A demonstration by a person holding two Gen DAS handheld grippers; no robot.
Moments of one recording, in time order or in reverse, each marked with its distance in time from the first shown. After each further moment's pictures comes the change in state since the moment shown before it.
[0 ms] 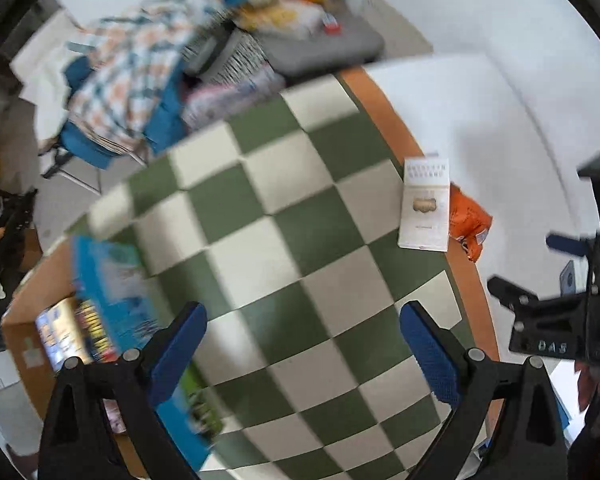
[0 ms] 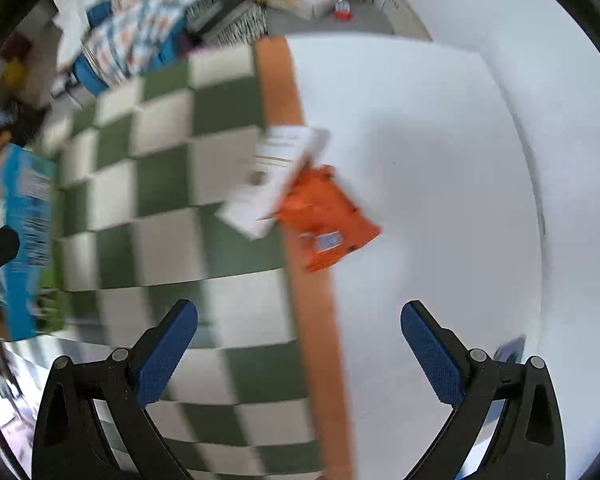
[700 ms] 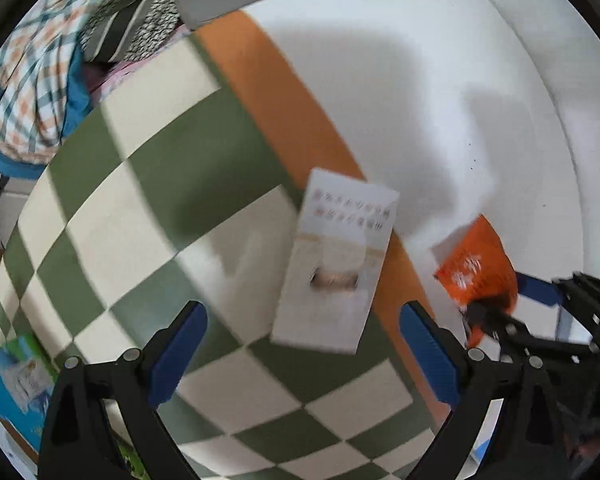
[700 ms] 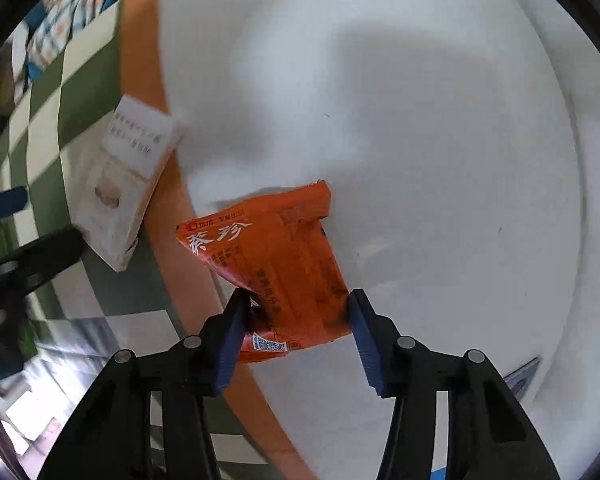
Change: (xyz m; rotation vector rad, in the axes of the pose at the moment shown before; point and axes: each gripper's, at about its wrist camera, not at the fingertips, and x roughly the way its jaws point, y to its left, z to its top) left arm 0.117 -0.108 0.093 0.105 0.186 -0.059; right arm 0.101 -0.116 0.052 0.150 0.214 0.108
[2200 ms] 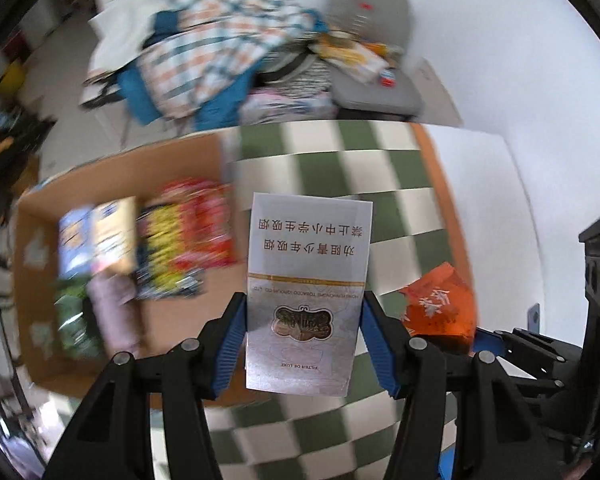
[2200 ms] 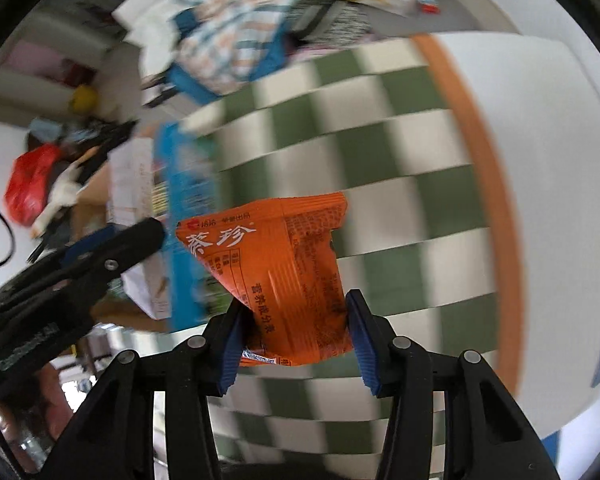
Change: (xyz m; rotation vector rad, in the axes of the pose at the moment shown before) left arm -0.179 0.214 -0.299 -0.400 -0.384 -0.075; right arm -0.133 0.269 -0.174 -0.149 -0.244 0.282
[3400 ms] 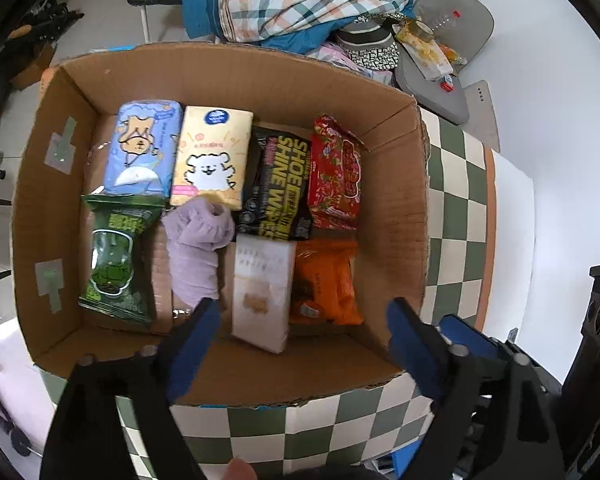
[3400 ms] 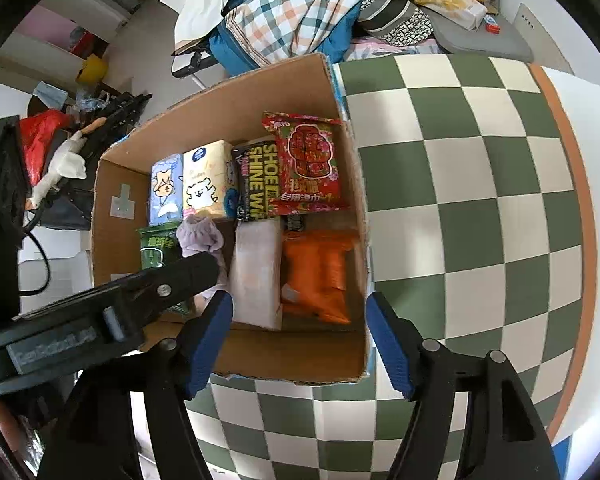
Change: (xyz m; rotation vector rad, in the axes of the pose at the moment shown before) left arm 0.034 0.147 -0.009 -0.252 0.170 -0.115; right arm 0.092 0.179 -0.010 -0.073 0.022 -0.072
